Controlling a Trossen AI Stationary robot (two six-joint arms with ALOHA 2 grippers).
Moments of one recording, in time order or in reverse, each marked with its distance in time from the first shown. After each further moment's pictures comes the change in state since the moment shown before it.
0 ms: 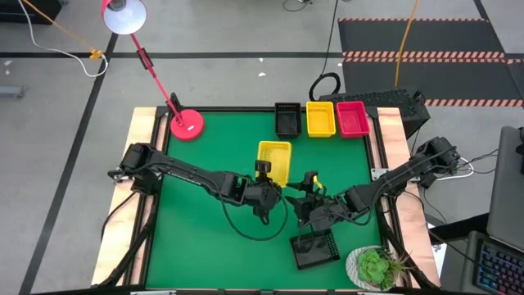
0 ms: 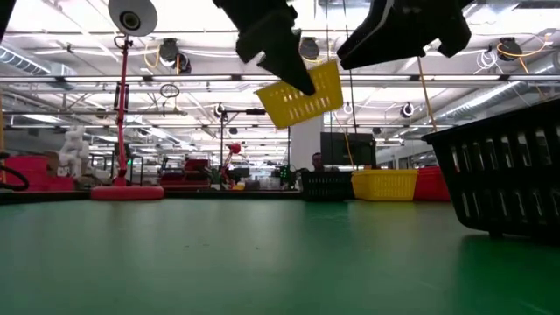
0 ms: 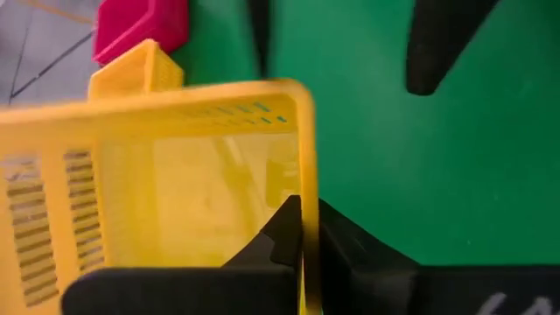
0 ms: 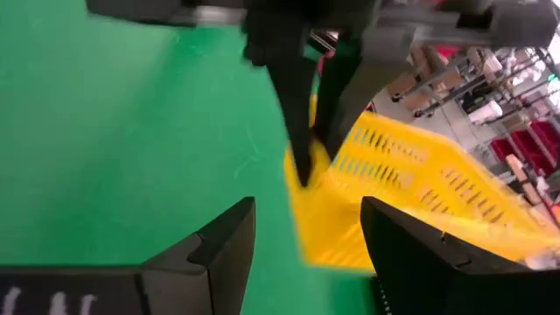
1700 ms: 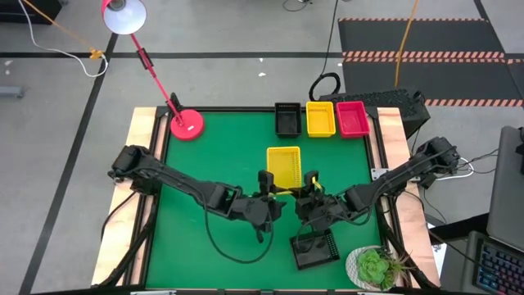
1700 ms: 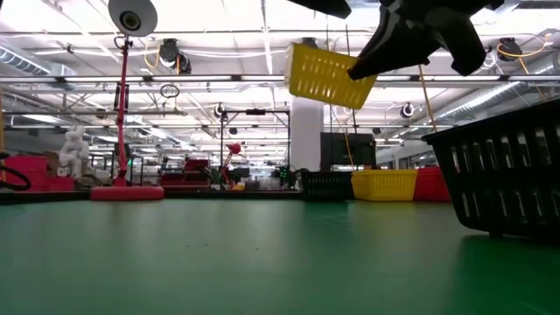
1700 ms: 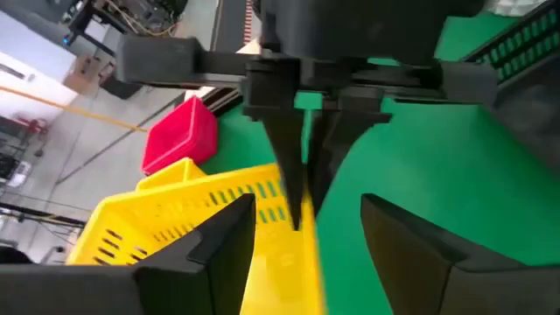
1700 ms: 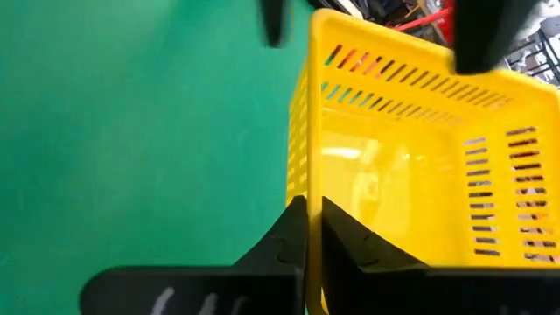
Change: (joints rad) left arm -0.112 -0.045 0.003 0.245 -0.057 0.132; right arm -0.002 0.000 -0.002 -0.105 -0.012 -0.039
